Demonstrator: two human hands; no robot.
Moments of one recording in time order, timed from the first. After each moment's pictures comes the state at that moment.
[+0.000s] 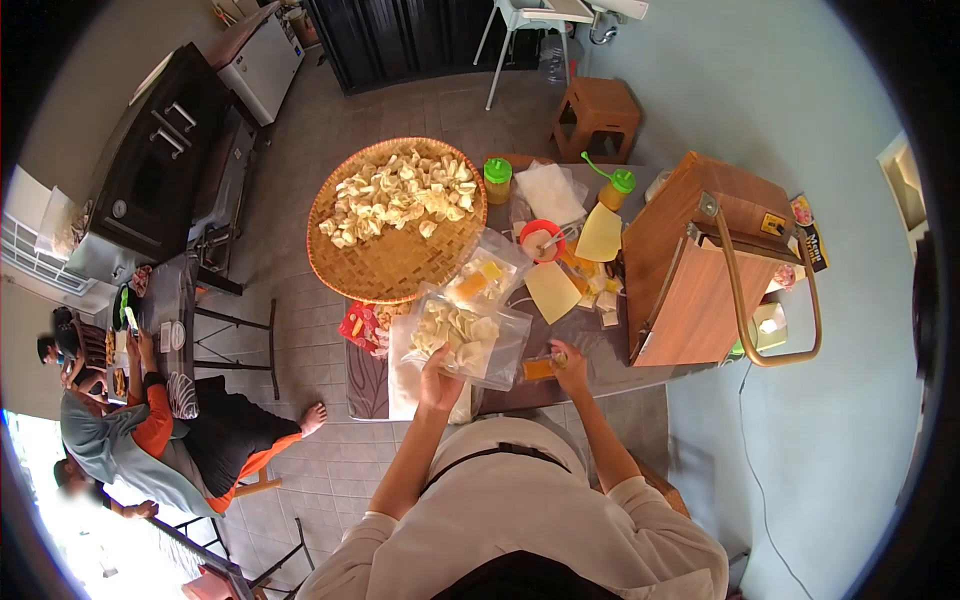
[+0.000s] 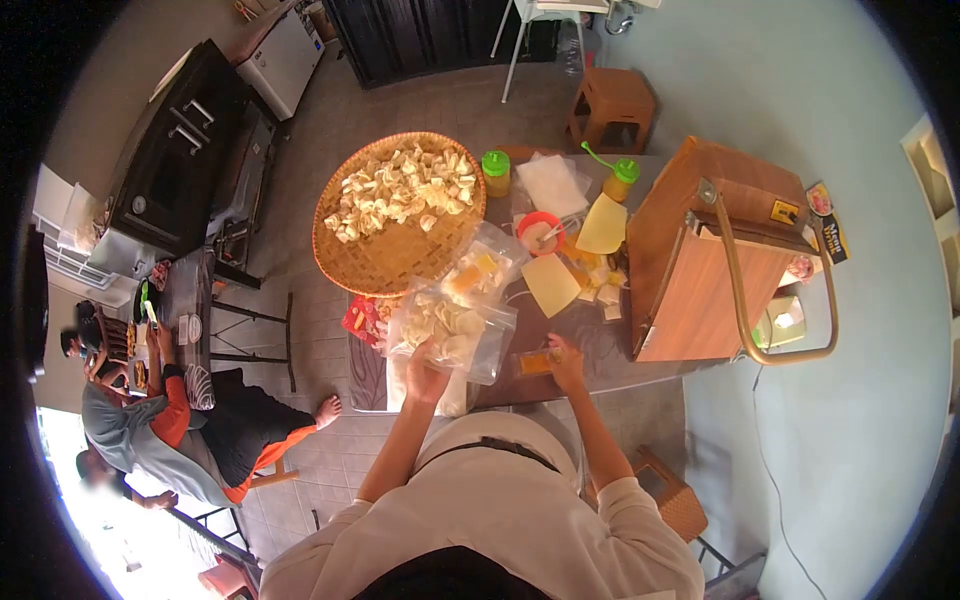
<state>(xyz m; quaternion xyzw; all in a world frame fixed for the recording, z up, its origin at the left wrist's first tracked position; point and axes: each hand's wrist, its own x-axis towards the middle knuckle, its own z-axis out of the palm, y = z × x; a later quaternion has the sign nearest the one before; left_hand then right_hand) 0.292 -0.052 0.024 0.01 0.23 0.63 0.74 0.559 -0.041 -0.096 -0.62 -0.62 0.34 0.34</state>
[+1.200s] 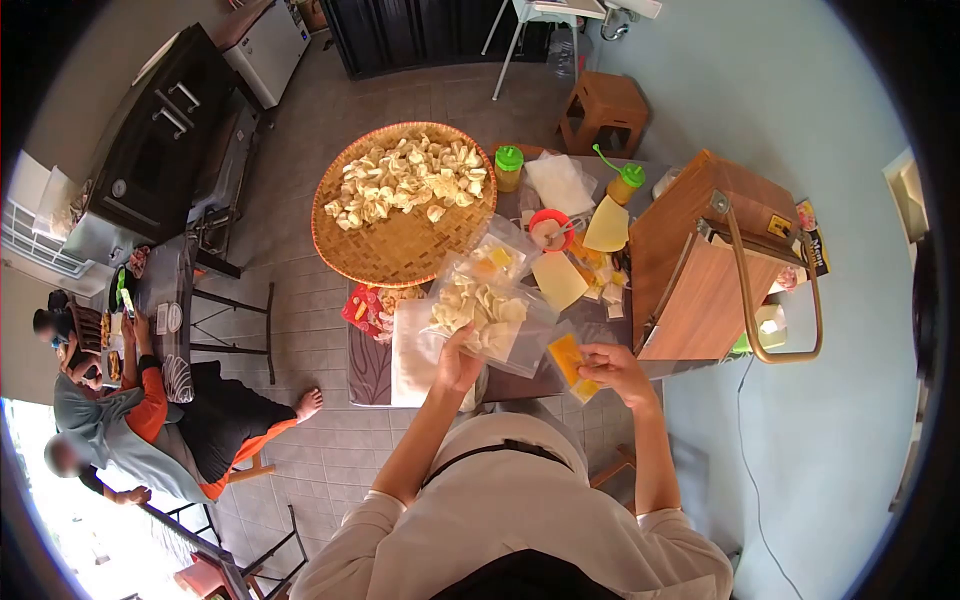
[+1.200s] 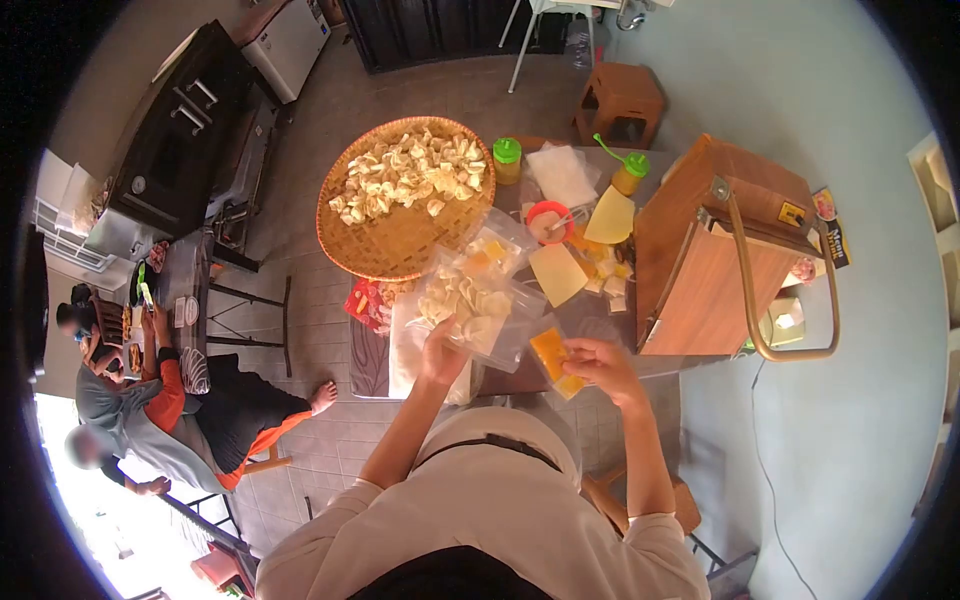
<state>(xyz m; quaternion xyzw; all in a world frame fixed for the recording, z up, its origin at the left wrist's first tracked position) 0.304 -0.041 0.026 0.00 0.23 0.58 0.78 0.571 -0.058 0.113 -0.54 -0.42 0.67 0.27</state>
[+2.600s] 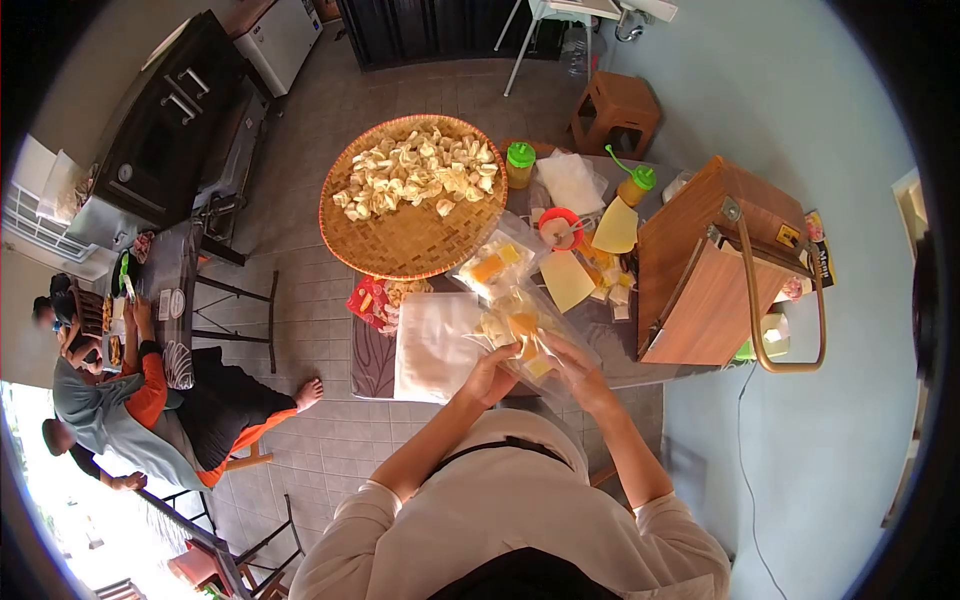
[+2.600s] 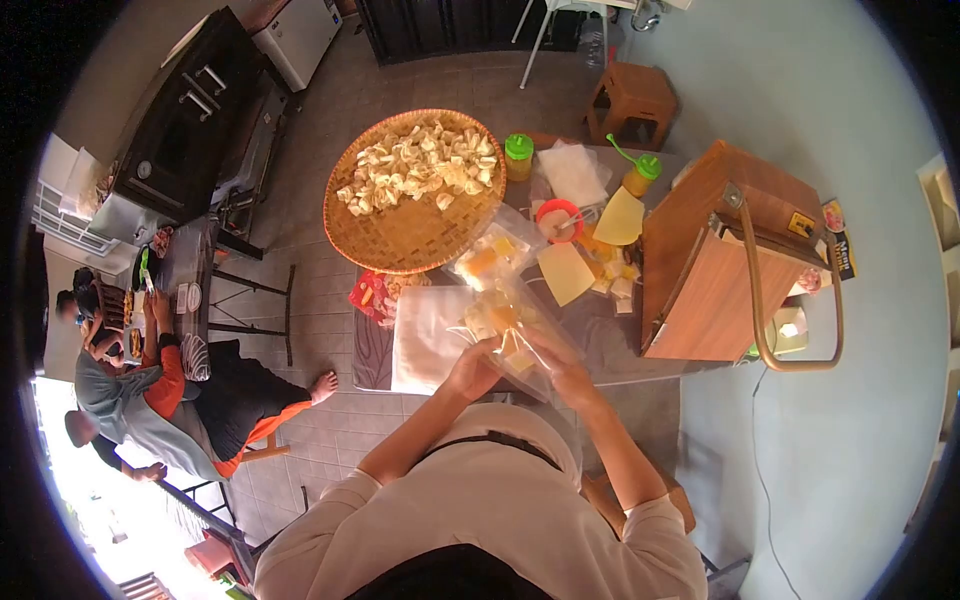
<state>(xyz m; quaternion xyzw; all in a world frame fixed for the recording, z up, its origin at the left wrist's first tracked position) 0.336 -0.063 0.047 0.06 0.23 0.48 0.84 0.506 -0.061 0.081 -0.43 -0.41 0.71 0.38</state>
